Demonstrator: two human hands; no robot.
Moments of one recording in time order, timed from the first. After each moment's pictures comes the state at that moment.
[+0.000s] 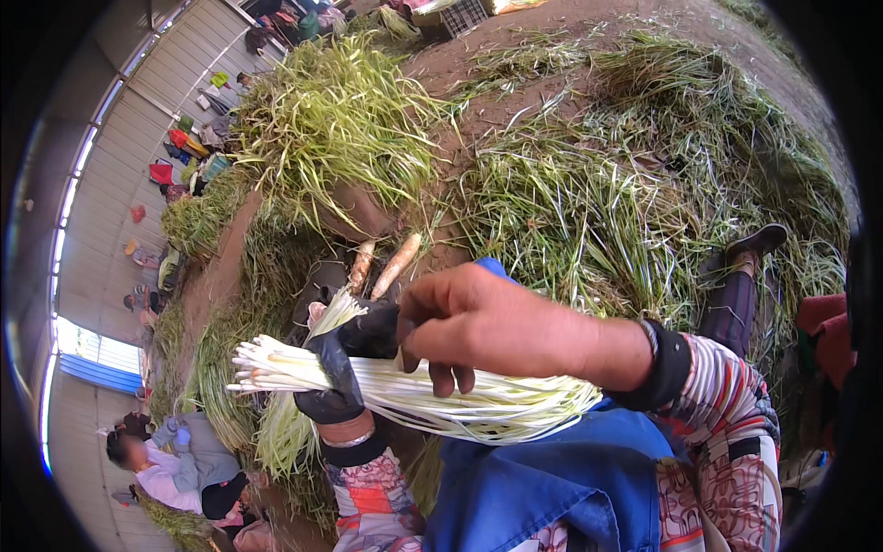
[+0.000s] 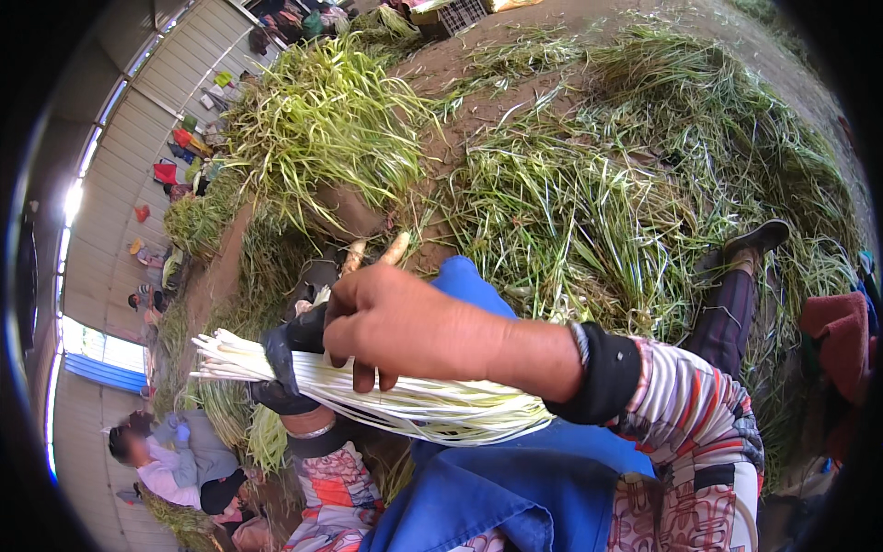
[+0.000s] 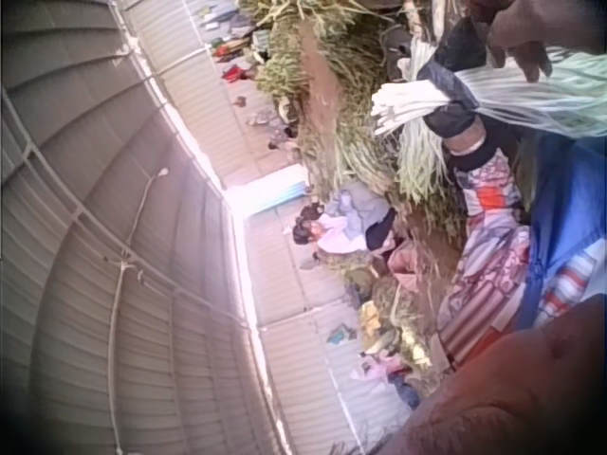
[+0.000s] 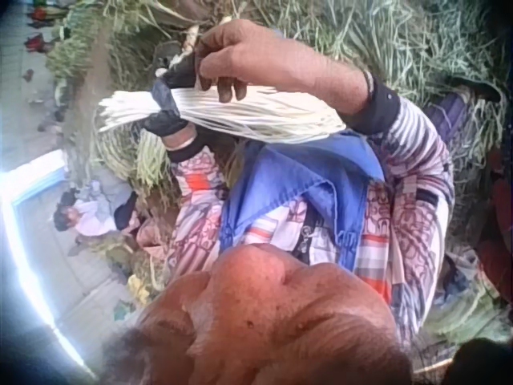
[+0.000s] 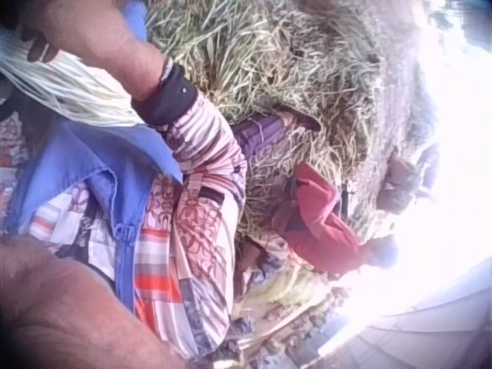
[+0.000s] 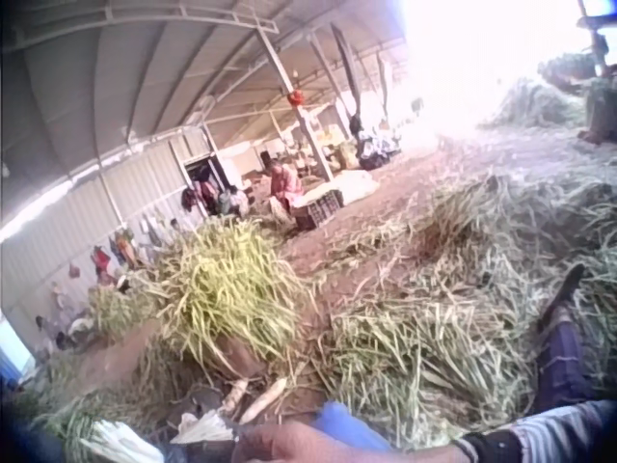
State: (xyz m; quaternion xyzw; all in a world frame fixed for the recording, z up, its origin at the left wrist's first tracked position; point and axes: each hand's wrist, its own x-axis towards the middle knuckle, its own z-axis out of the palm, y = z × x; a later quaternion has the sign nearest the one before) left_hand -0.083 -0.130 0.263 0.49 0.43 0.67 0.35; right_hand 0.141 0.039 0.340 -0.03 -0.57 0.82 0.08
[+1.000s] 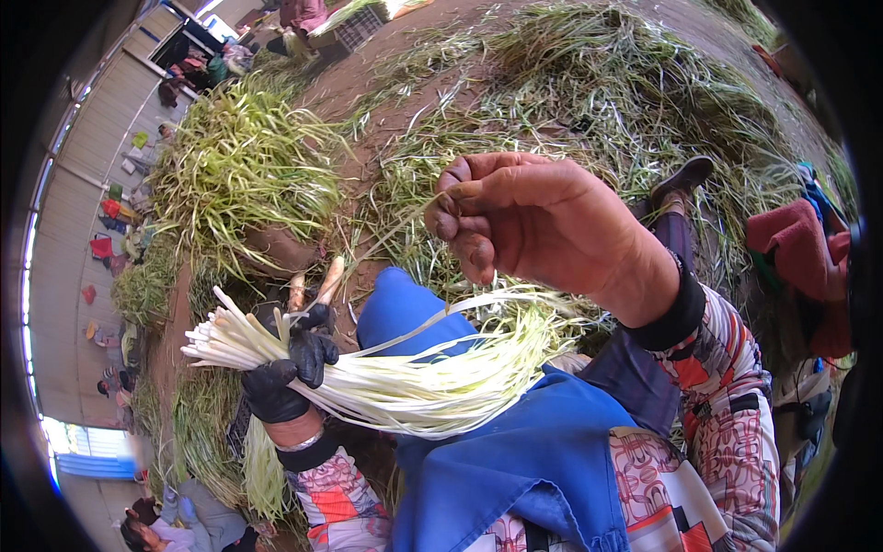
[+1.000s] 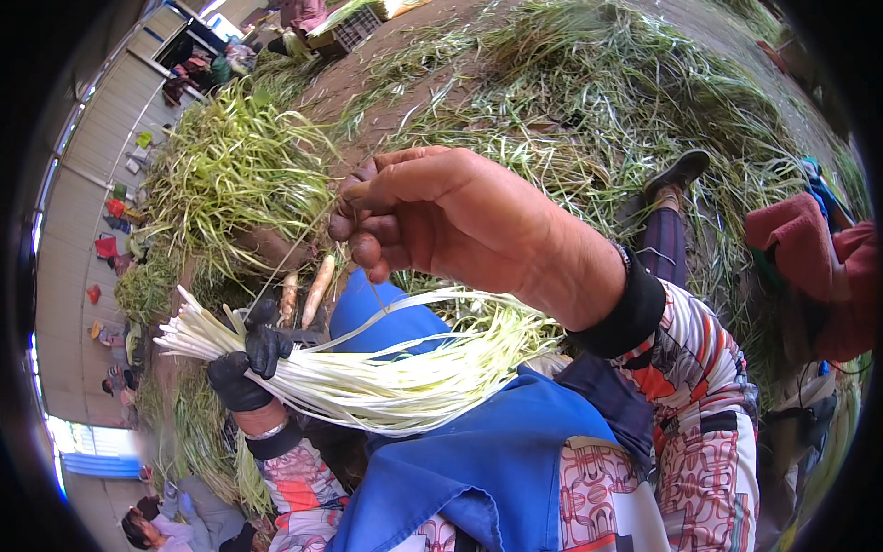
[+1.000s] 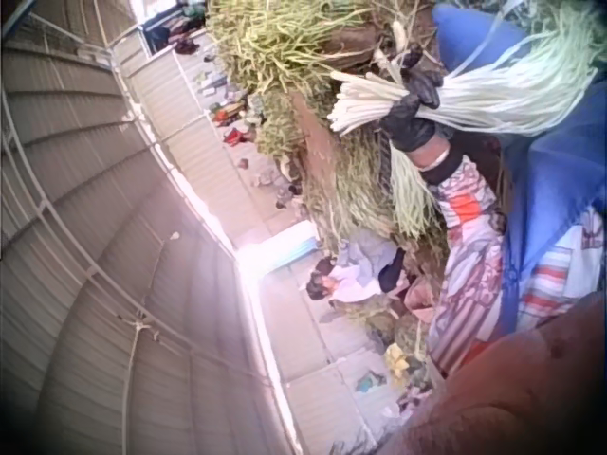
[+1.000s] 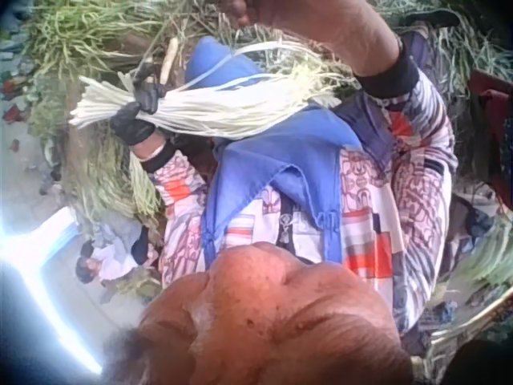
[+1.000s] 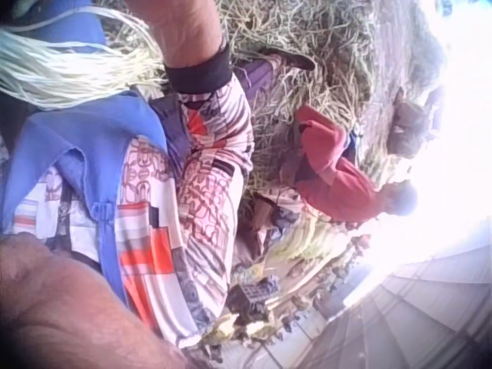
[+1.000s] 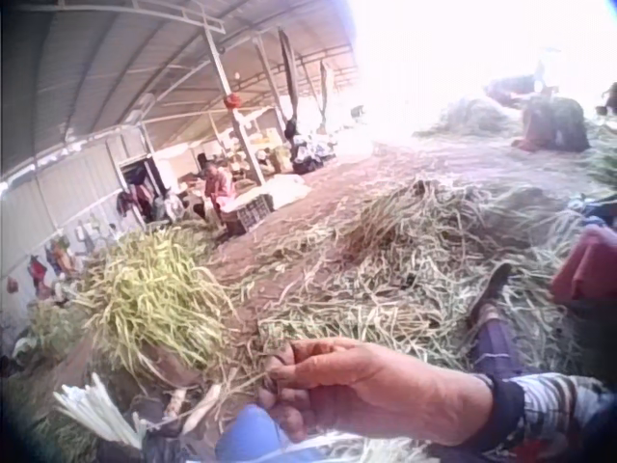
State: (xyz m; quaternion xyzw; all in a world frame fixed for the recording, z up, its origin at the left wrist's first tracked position) left_hand -0.025 -0.067 0.297 0.42 0.40 0.63 0.52; right_hand 0.268 0.108 0.336 0.00 -0.30 0.92 0.26
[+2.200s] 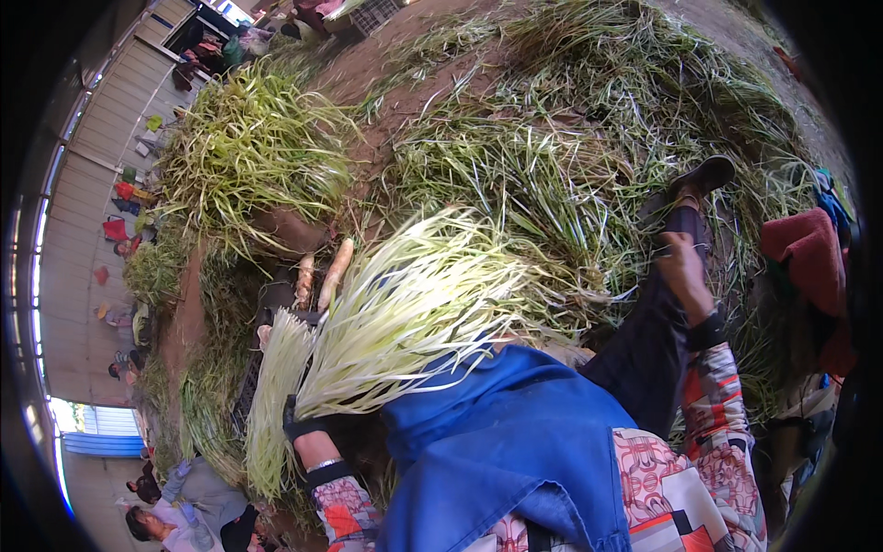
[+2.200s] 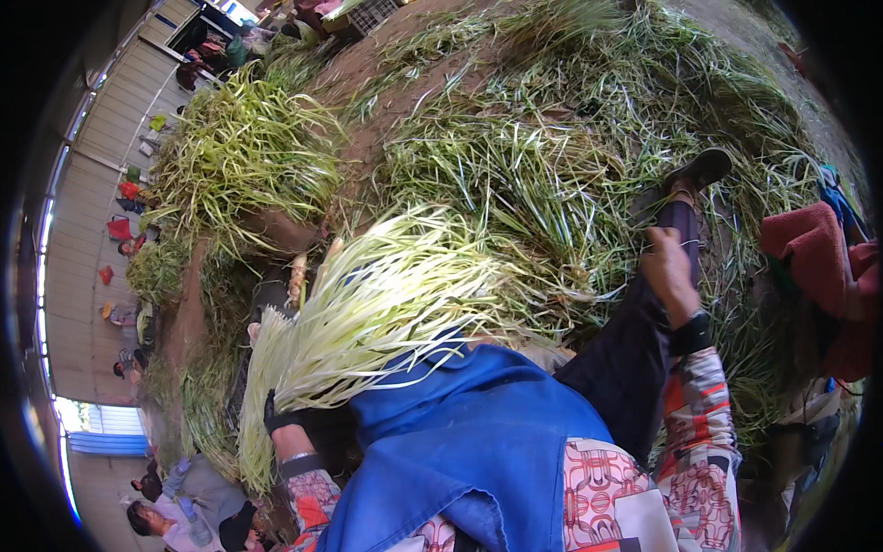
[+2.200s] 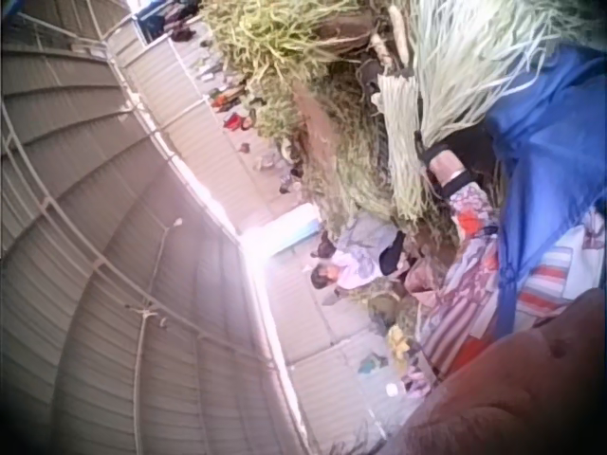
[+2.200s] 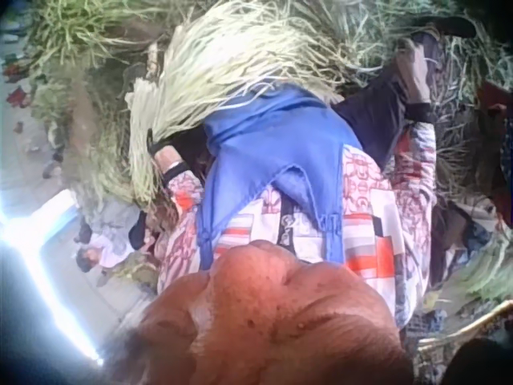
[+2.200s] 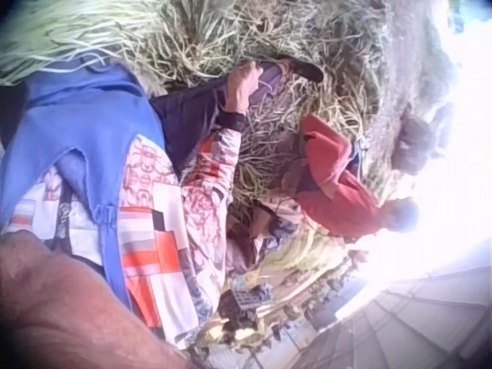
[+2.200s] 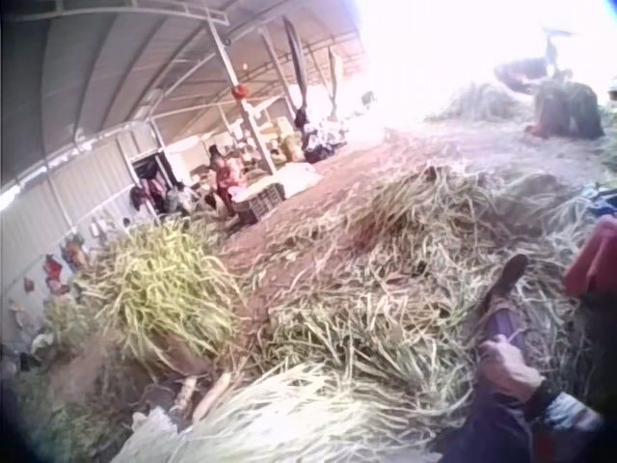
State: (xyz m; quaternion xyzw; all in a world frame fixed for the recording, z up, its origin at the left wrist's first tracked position) left_hand -0.181 -0.234 0.082 0.34 0.90 -0.28 0.01; right_hand 0.492 0.139 0.054 -0.64 -0.72 0.11 0.24
